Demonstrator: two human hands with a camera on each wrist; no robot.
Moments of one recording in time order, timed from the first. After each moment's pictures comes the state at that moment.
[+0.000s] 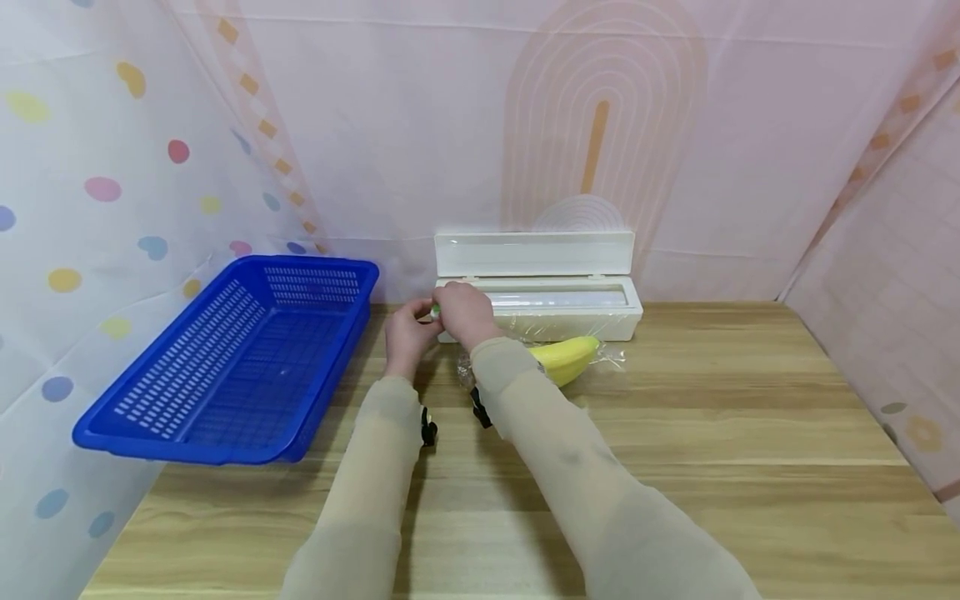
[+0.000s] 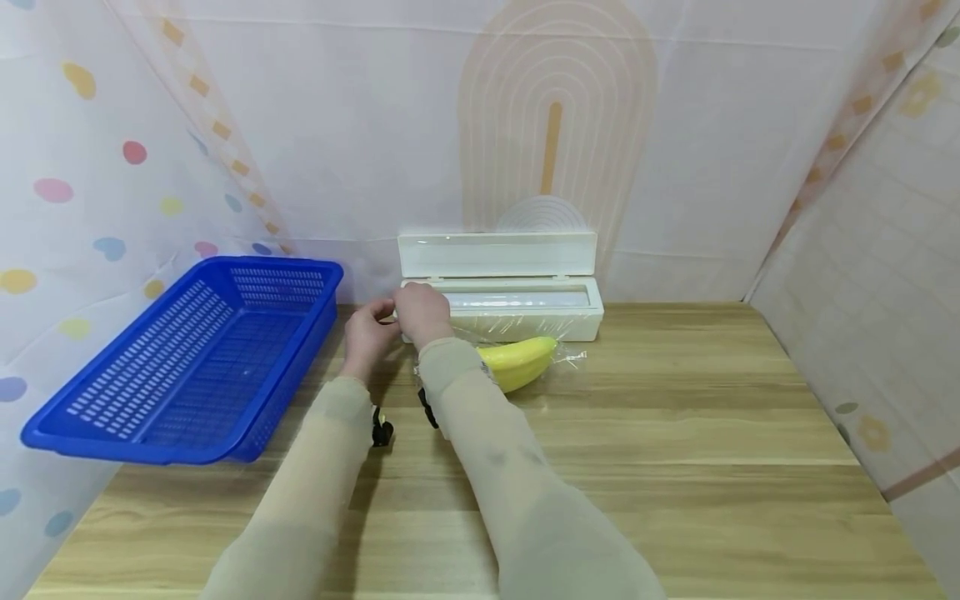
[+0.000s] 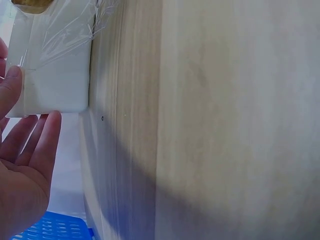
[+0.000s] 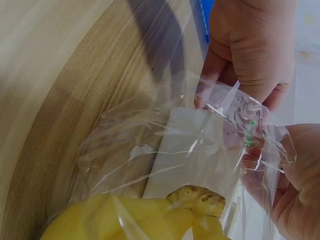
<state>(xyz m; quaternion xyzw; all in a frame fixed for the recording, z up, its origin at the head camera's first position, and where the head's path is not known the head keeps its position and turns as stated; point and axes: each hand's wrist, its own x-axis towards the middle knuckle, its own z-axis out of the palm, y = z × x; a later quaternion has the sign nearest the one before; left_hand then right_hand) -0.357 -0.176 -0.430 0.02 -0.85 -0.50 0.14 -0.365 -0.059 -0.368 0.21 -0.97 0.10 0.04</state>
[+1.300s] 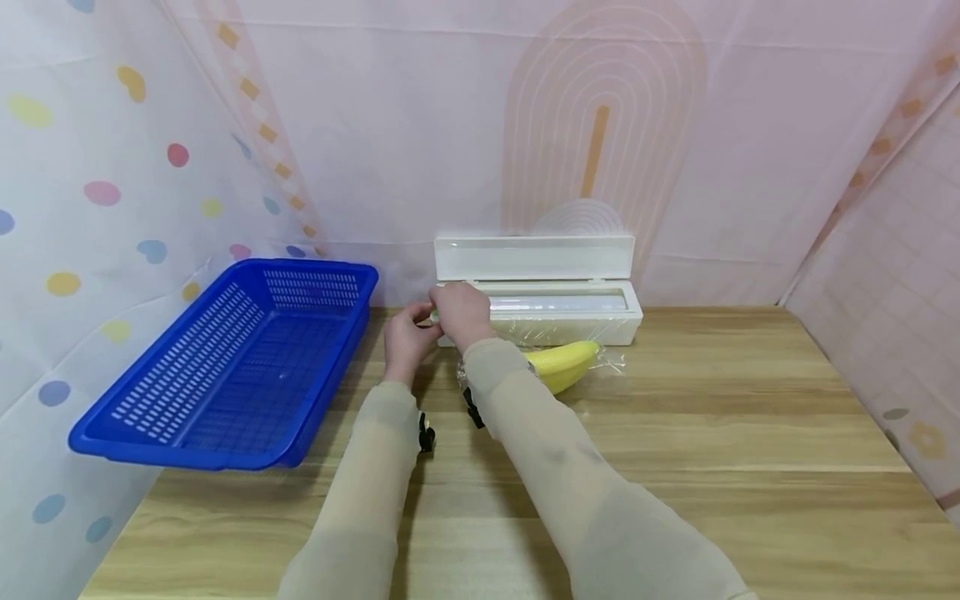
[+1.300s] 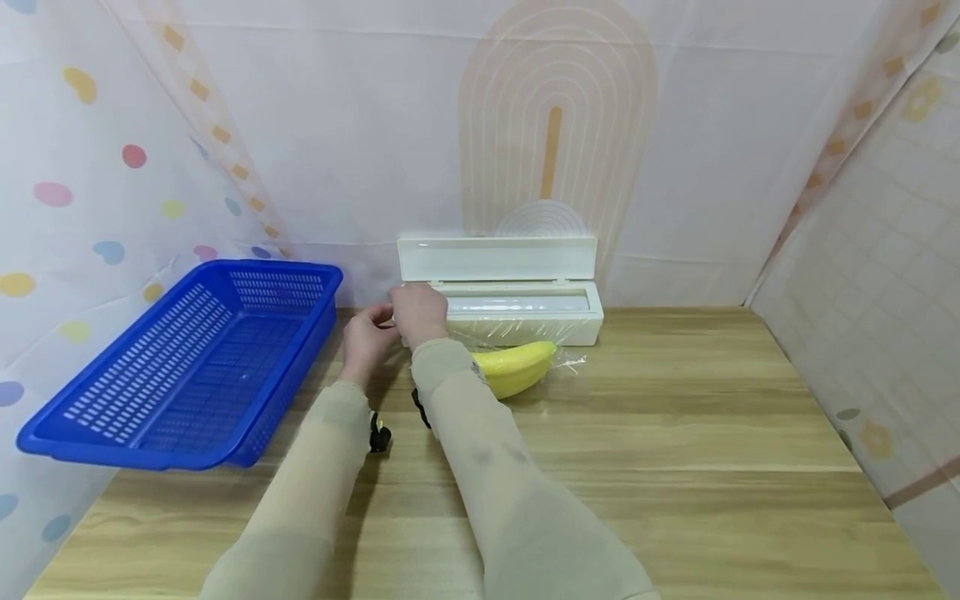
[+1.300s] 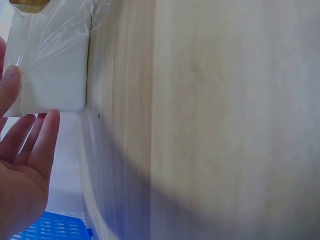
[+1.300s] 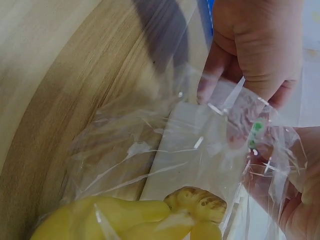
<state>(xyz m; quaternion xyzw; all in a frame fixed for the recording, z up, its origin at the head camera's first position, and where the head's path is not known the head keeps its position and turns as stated) -0.359 -0.178 -0.433 0.02 -0.85 -0.51 0.14 -0.370 -0.066 -0.369 0.18 -0.98 0.07 0.06</state>
